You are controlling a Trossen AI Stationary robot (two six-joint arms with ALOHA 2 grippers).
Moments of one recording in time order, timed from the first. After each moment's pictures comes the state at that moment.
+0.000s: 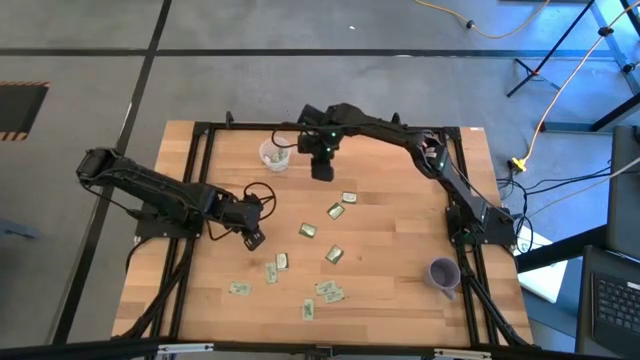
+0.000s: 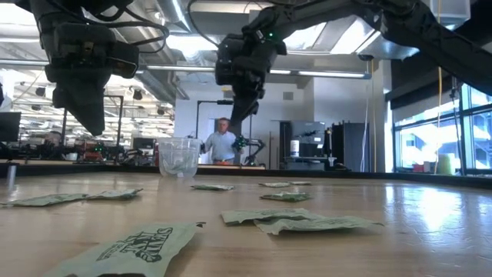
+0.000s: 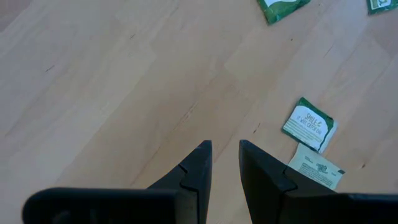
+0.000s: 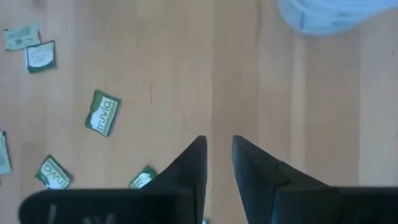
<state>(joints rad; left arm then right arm) -0.21 1.14 0.66 -0.66 -0.12 -0.92 -0.38 2.34 2.27 -1.20 -0.36 -0.31</state>
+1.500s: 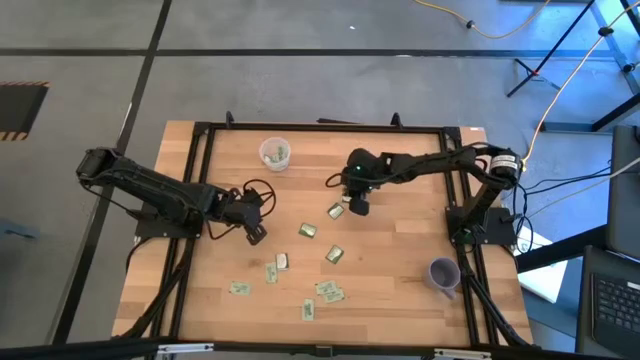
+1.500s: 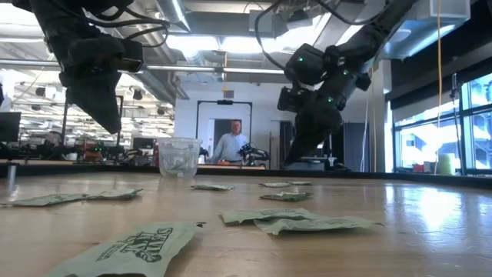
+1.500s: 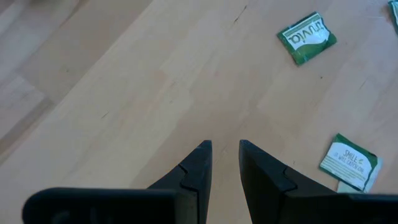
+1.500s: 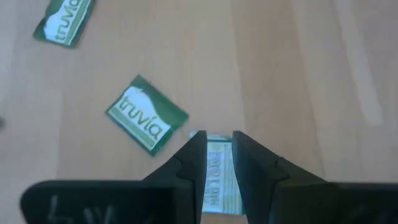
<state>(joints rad) -0.21 1.14 0.66 -0.66 -0.30 -0.85 -0.31 1.74 0.92 -0.14 -0.18 -0.16</state>
